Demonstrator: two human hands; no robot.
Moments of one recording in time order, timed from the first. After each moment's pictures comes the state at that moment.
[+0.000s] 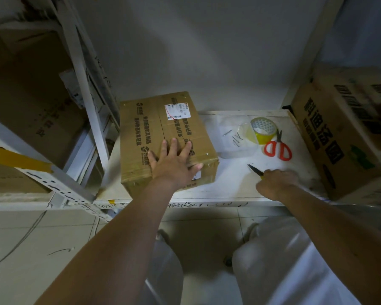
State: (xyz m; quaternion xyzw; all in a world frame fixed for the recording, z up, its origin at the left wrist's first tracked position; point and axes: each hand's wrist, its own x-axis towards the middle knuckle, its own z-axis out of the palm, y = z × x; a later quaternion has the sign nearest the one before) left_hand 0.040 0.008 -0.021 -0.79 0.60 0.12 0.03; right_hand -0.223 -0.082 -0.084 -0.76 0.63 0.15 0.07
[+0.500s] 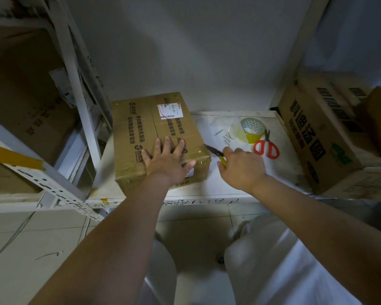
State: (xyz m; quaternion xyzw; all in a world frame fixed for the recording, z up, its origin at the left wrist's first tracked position) left_hand 0.039 0.008 -0.021 -0.79 0.60 0.12 0.03; right_hand -0.153 -0.032 -0.003 -0.86 0.51 -0.02 -0.01
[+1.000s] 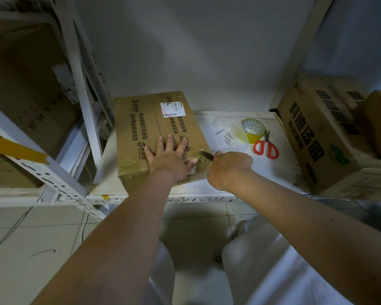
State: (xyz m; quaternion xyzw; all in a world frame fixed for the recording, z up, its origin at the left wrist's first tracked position) left_hand 0.036 0.007 -0.019 -0.80 0.58 0.13 0.04; right_hand -0.104 0.000 0.036 -0.78 0.59 0.19 0.03
